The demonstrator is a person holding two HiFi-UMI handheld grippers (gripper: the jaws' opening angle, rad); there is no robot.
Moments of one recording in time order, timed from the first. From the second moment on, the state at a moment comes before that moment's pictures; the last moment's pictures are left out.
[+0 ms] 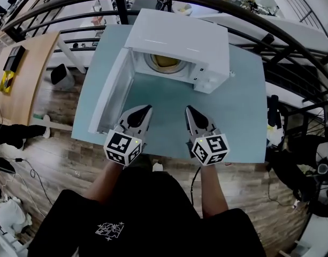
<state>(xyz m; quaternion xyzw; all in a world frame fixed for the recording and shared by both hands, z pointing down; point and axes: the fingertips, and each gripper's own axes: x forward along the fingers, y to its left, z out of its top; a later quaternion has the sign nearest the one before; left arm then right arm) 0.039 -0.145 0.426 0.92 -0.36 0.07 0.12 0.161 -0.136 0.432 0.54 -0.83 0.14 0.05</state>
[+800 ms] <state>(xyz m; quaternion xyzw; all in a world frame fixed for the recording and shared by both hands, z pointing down) 0.058 -0.245 0.471 0.91 -0.38 0.08 0.15 0.139 -0.258 0.491 0.51 -0.84 0.09 0.18</state>
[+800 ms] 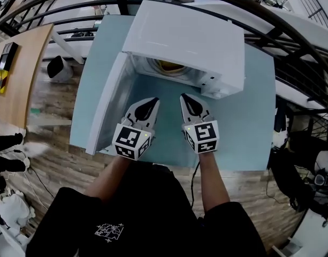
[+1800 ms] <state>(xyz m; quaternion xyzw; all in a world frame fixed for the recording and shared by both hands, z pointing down) 0.062 -0.317 0.535 0.88 -0.41 0.10 0.20 0.135 -0.343 0.577 0.48 -0.80 0.00 0.36</state>
